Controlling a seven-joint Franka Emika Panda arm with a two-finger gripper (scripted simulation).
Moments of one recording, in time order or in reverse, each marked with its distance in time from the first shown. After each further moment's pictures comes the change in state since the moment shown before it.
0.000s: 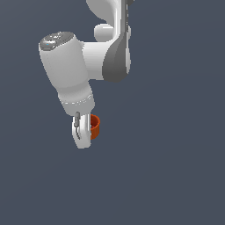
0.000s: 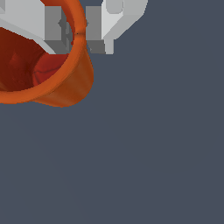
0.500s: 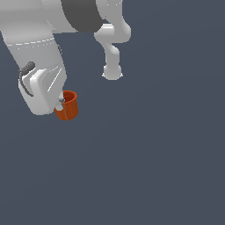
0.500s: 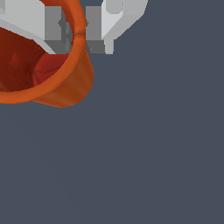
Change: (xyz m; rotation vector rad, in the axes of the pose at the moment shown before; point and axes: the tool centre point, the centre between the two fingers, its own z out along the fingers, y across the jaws) arm 0.056 0.009 -0.124 0.060 0.006 -0.020
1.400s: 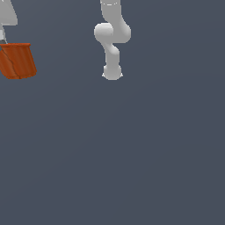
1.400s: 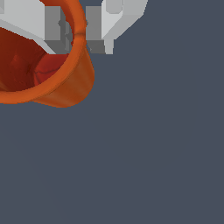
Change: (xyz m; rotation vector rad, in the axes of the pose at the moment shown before) arm 0.072 0.007 -0.156 0.075 0.006 -0.026
